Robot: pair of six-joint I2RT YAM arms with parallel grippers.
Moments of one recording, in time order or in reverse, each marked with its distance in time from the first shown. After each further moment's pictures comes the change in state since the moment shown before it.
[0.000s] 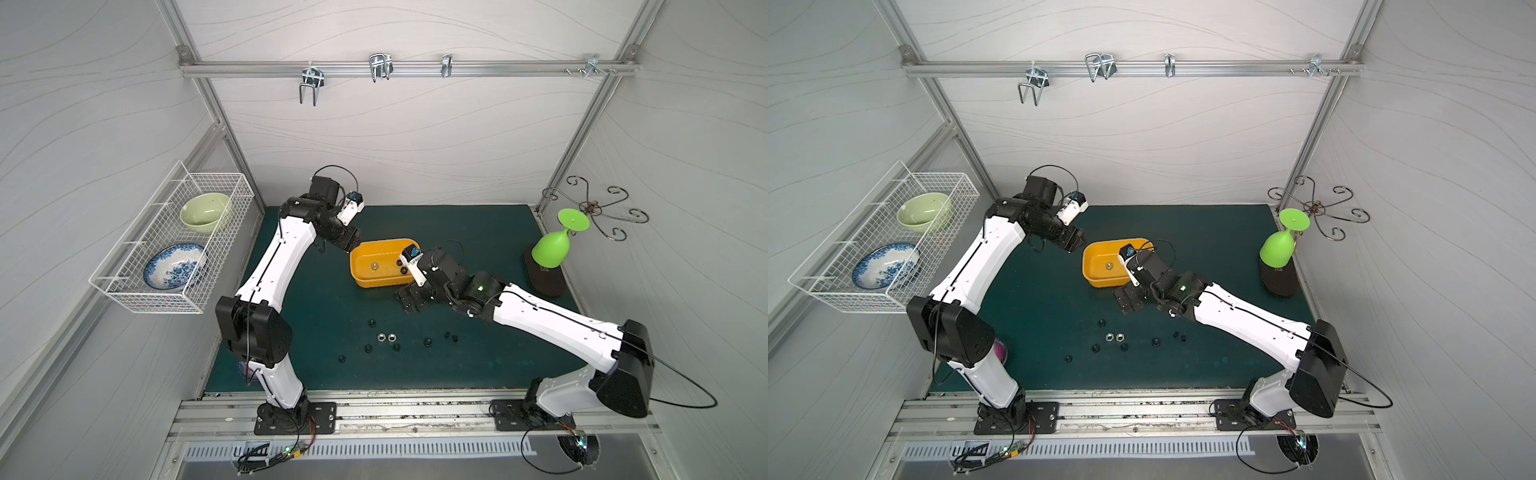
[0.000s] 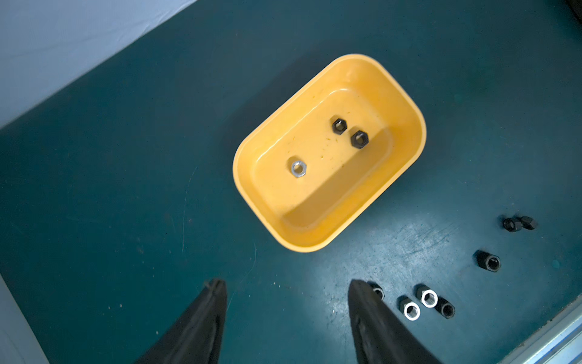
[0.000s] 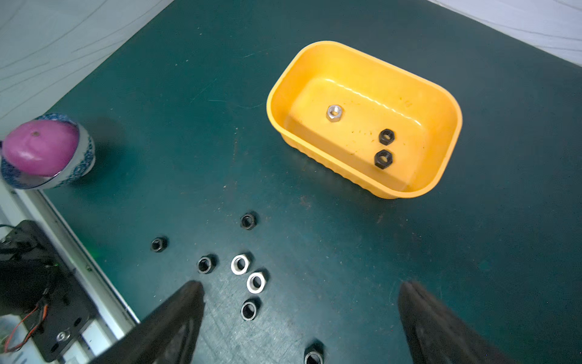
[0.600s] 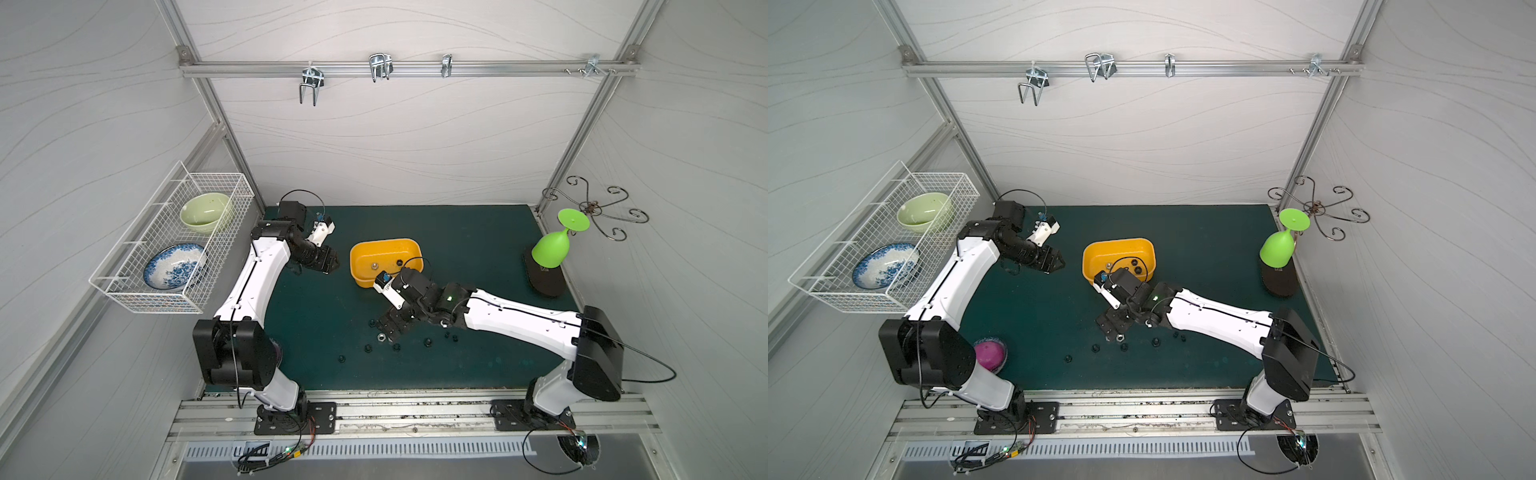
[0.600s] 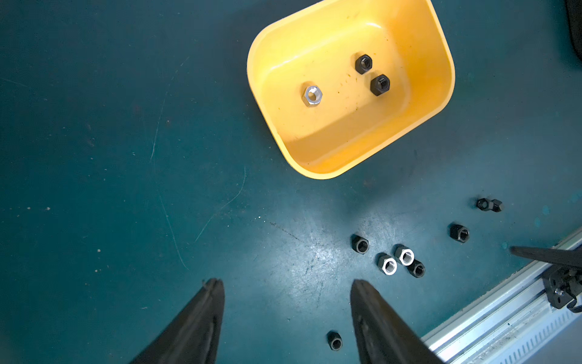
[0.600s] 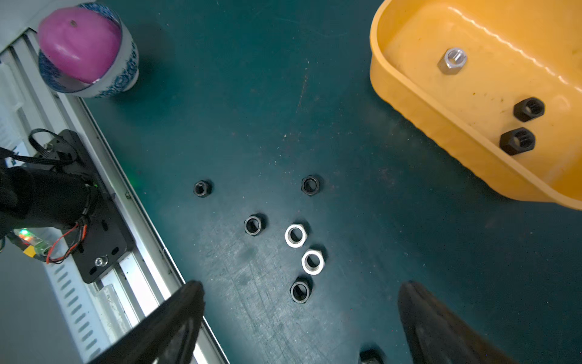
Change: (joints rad) left arm 0.174 -0.163 -0.303 0.014 0.113 -0.050; right arm 0.092 0.180 0.009 0.023 -0.118 -0.005
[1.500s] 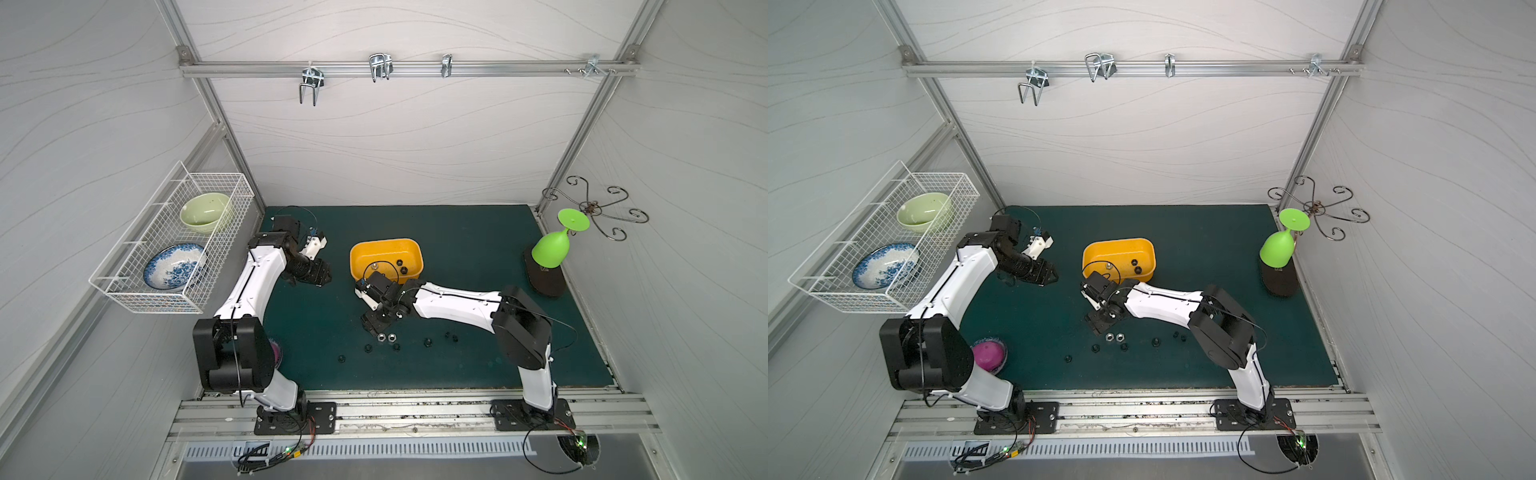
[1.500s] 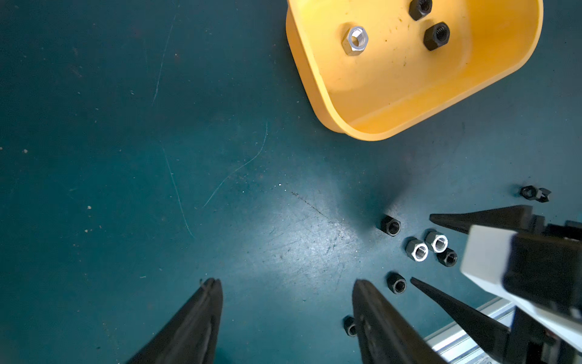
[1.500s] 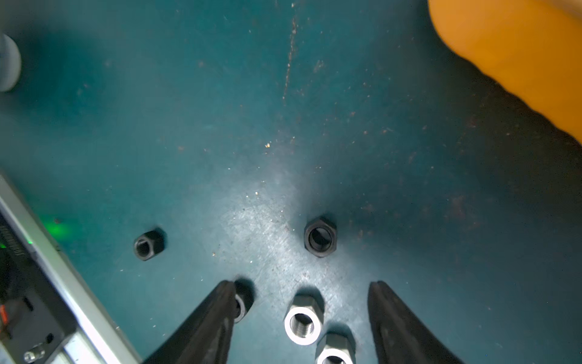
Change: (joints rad) left arm 0.053 -0.011 -0.140 0.031 -0.032 0.025; right arm 0.000 0.398 0.234 -0.026 -0.055 0.093
